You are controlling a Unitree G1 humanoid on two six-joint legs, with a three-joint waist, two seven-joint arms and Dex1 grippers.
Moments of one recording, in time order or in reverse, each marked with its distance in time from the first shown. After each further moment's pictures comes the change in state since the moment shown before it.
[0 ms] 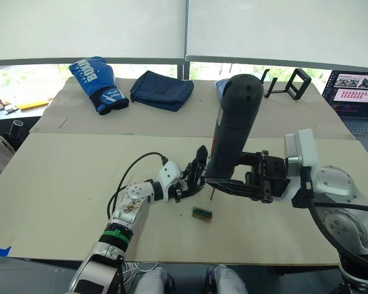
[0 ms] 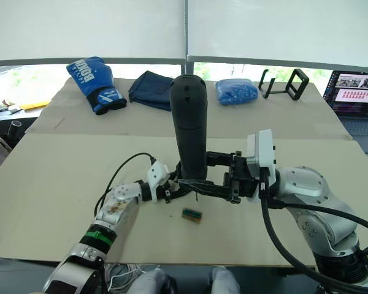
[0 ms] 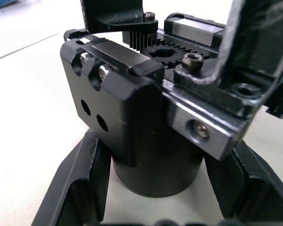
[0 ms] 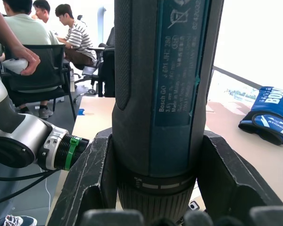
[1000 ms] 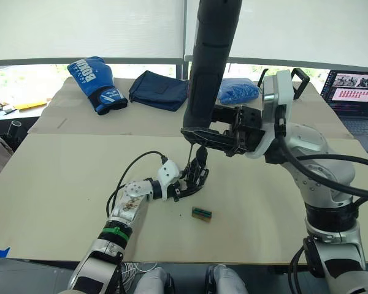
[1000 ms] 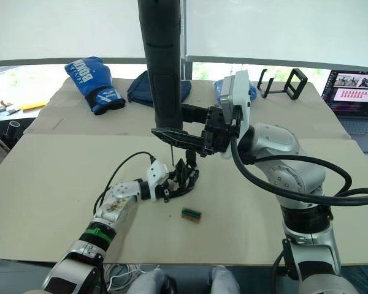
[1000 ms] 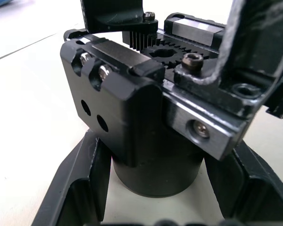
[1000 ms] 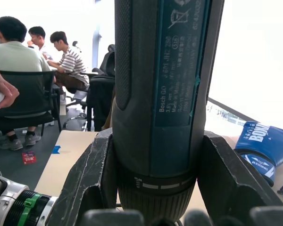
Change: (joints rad) left arm -0.020 0.011 0.000 0.034 -0.004 -0.018 -0.035; right arm -0.390 0.189 0.094 0.238 -0.071 0.090 -0.083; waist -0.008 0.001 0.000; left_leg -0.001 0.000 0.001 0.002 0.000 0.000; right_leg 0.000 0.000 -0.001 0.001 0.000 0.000
